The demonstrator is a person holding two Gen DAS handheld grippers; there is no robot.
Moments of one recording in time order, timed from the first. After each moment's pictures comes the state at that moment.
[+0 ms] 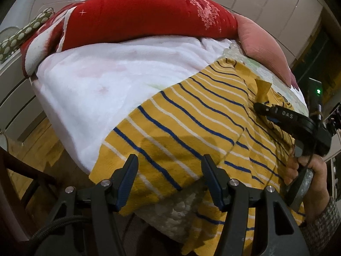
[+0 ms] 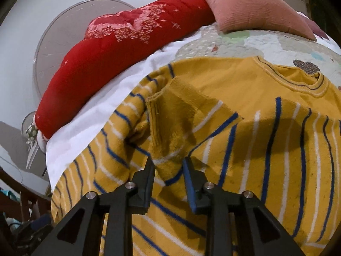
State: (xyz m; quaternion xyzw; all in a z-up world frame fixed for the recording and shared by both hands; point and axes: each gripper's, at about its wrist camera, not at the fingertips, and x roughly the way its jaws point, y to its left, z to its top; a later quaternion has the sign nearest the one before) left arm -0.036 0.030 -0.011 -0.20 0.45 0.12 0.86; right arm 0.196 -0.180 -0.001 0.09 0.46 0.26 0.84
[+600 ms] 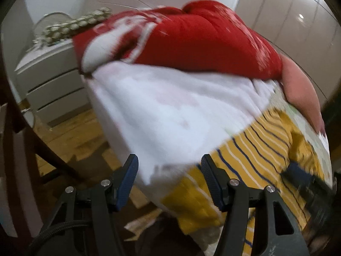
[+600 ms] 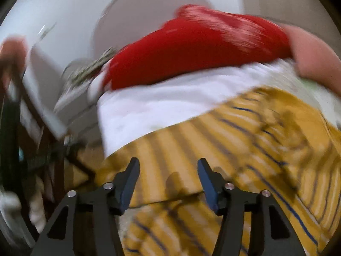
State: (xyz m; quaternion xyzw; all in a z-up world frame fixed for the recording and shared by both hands) left arm -0.075 0.112 0.016 -0.24 0.38 0.27 0.85; right arm 0.074 -0.077 0.050 -0.07 0.39 0.44 0.81
